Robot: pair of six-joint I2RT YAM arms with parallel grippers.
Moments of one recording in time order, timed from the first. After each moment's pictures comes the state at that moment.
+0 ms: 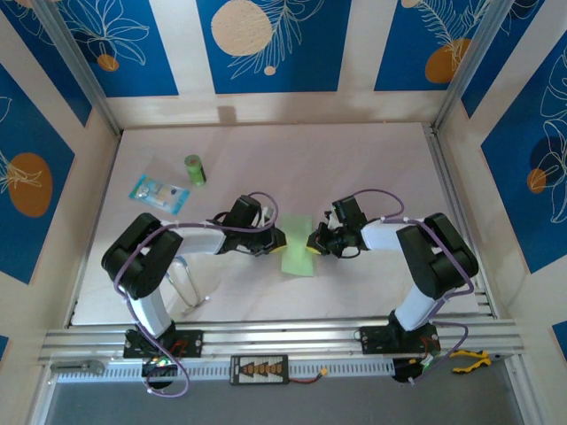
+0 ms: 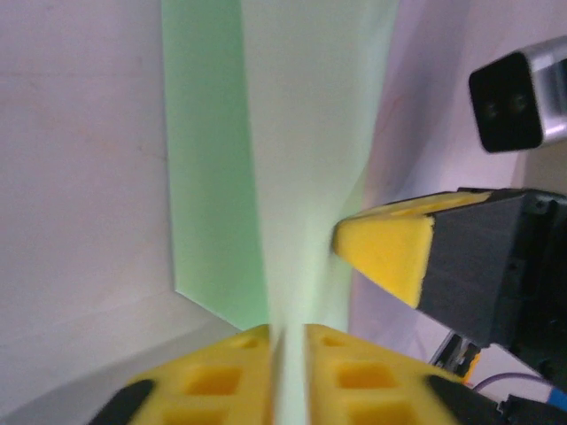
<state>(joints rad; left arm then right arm) -0.65 1.76 0.82 0.10 0.55 -0.94 0.42 1.66 0.67 -0.05 -0.57 0.87</state>
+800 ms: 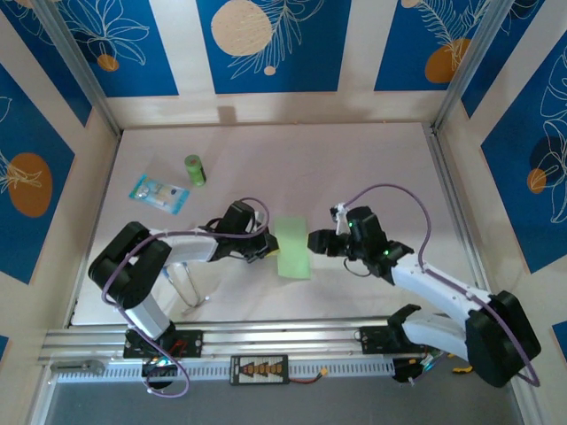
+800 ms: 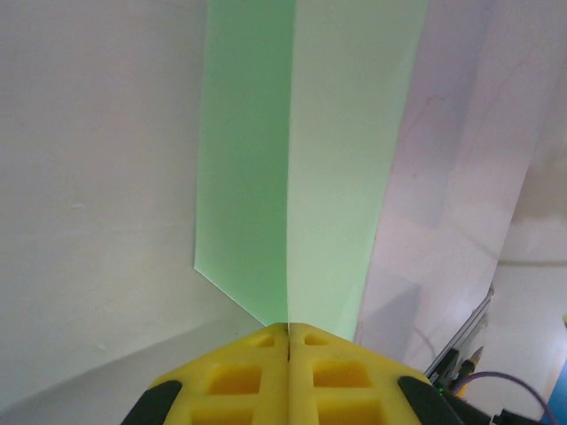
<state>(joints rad) -0.65 1.66 0.71 0.11 0.49 -1.06 0.60 1.04 0.48 -0.09 -0.28 0.56</state>
